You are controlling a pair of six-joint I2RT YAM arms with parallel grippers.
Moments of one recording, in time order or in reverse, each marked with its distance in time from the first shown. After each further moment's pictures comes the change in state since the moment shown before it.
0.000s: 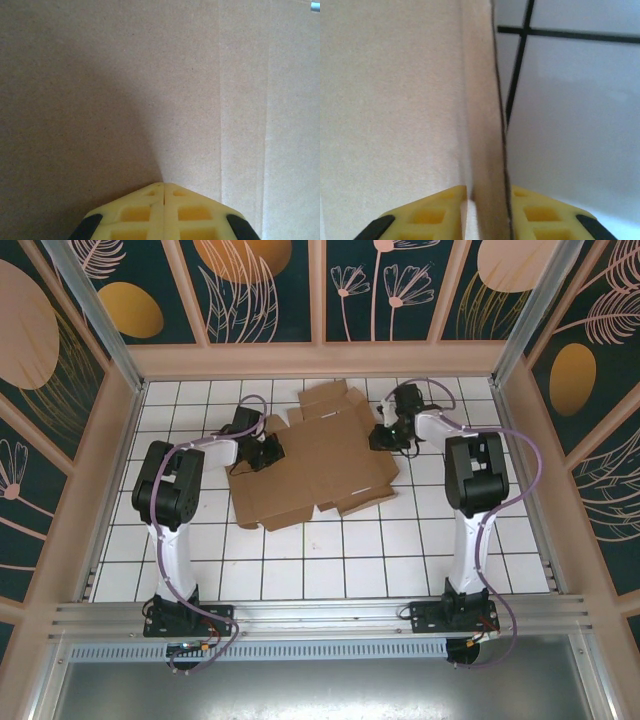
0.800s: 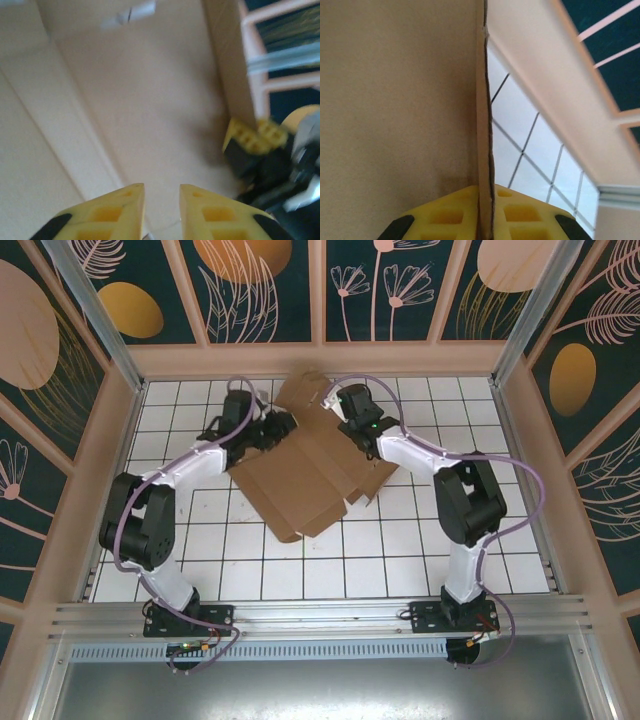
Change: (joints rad) left arm -0.053 -0.328 -0.040 0.144 0.052 -0.252; right arm 0.330 -0.226 -0.137 0.409 0.779 -0.678
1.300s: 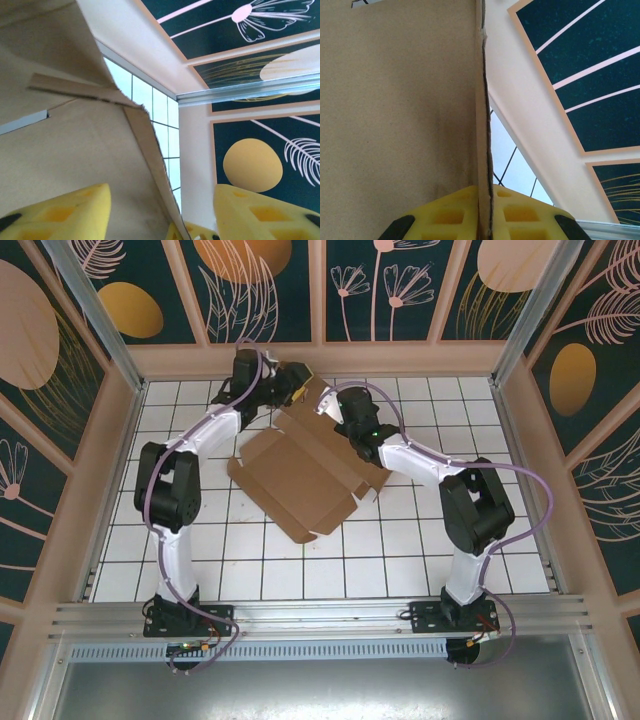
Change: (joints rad) left arm 0.009 0.336 0.475 0.018 0.100 -0.127; right arm 0.034 -0.047 -0.066 0.136 -0.019 -0.145
